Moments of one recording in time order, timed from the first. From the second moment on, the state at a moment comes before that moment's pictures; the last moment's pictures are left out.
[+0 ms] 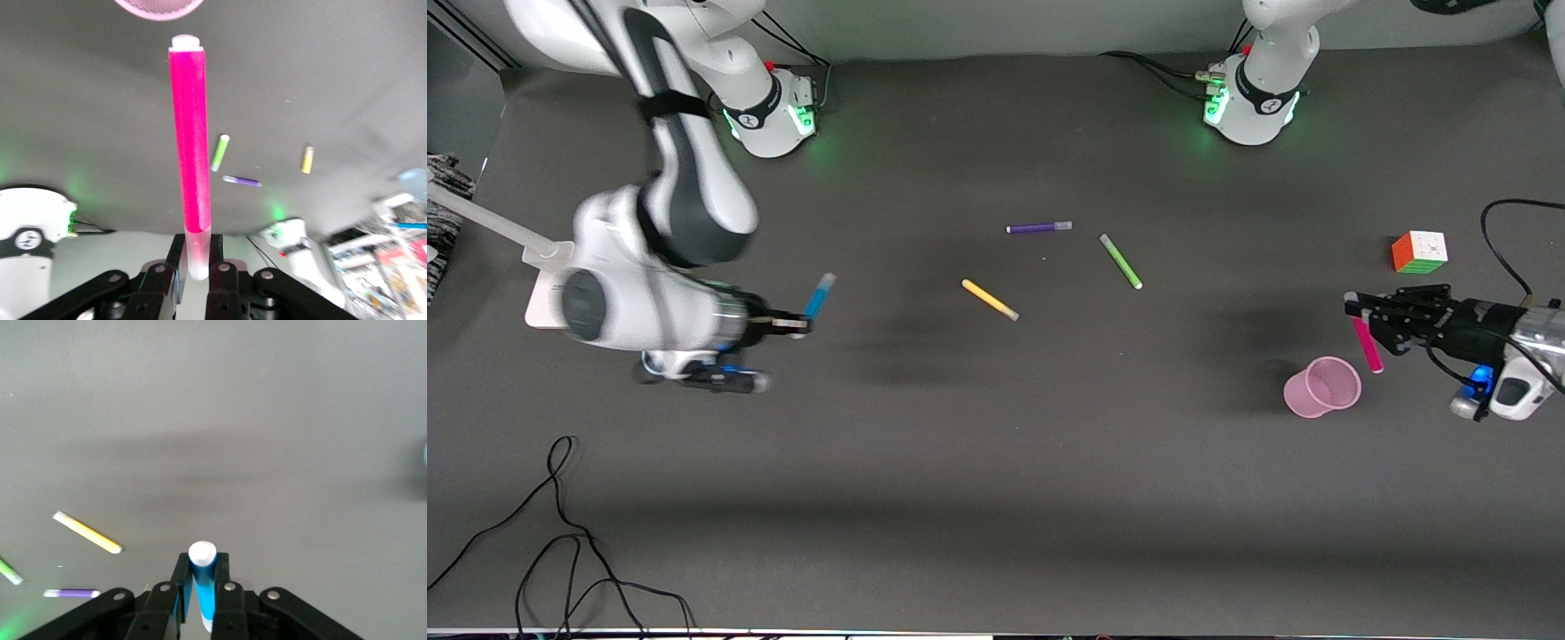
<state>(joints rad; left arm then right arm) 0.38 0.63 -0.16 -1.29 -0.51 1.19 -0.45 0.46 0.27 -0.31 -1.76 0.31 1.82 0.13</state>
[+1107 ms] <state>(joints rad) 0.43 0.87 -0.16 -1.24 -0.62 1.26 -0.39 0.46 0.00 -0.57 -2.25 0.10 2.55 -0.60</state>
